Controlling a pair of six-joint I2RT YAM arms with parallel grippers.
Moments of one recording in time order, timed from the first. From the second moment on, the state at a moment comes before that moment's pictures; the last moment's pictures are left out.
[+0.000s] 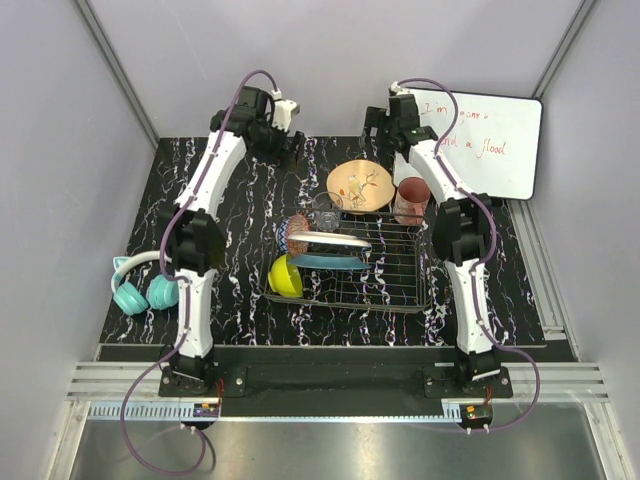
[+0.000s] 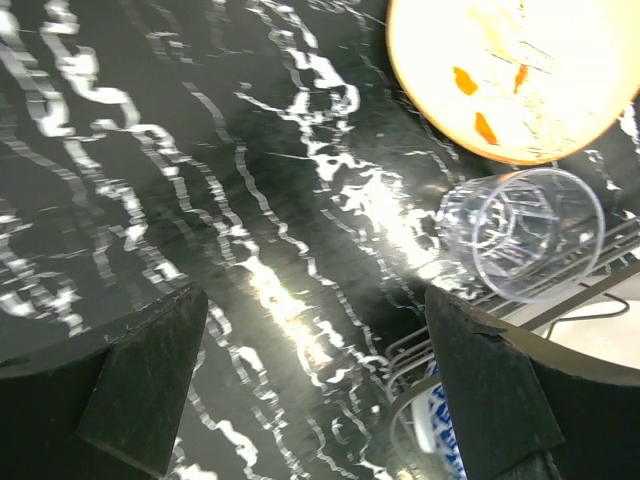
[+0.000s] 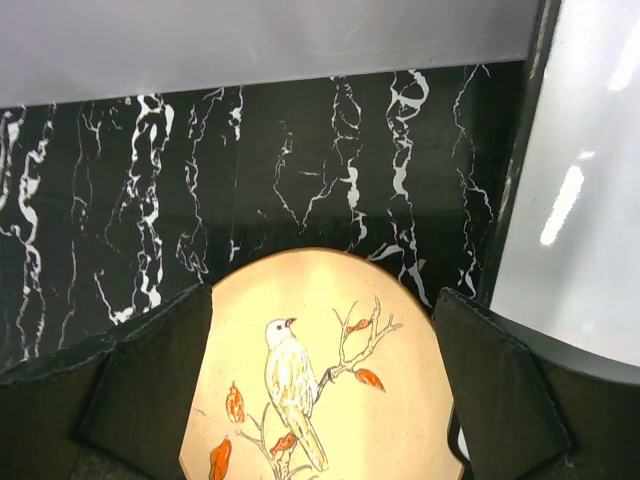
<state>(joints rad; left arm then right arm) -0.25 2.23 2.35 -1.01 0.27 0.21 0.28 2.44 2.32 -0.45 0.03 0.33</state>
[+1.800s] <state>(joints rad) -0.34 1.99 1.78 -1.00 0.53 0.21 0.45 1.91 1.67 -0.26 0.13 0.16</state>
